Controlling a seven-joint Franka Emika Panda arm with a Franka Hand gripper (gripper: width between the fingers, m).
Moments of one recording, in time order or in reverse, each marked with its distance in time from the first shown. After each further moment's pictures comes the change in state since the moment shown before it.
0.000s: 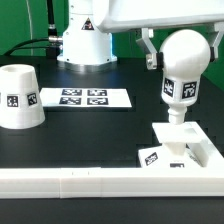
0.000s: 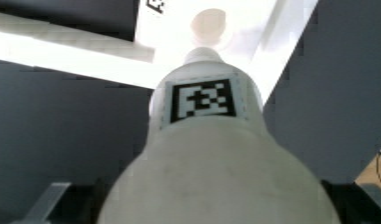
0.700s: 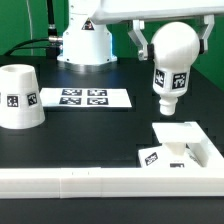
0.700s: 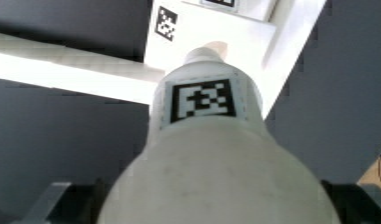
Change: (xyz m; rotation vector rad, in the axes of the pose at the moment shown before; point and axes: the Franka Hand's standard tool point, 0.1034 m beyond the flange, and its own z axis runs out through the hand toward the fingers) arm -0.014 0.003 -0.015 -0.005 -0.006 0.007
